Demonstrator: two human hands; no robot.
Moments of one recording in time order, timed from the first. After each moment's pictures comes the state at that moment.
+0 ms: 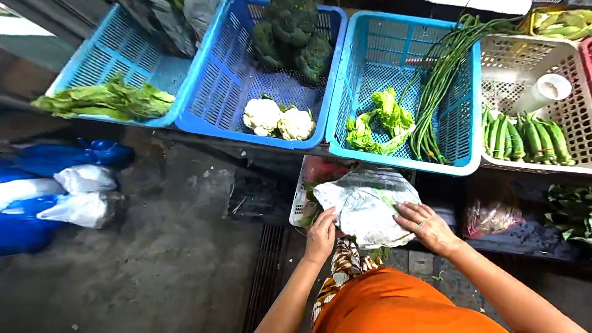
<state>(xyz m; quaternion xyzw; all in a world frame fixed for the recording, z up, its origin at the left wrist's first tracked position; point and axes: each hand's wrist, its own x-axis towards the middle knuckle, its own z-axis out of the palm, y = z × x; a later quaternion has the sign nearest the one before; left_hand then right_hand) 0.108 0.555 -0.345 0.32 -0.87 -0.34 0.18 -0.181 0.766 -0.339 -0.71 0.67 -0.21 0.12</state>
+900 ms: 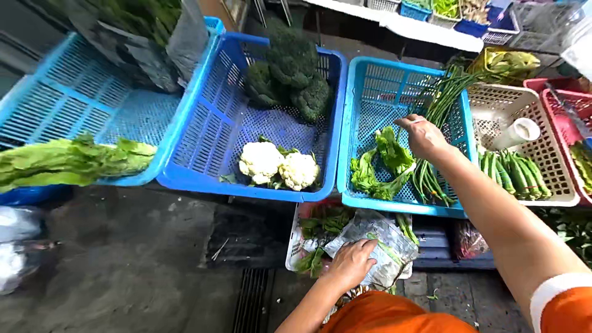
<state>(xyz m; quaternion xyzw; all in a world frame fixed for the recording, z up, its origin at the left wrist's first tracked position) 0.017 0.501 -0.267 0.12 -0.90 -0.38 -0.20 -0.342 0.489 -0.205 -0.54 0.83 -0.09 0.10</state>
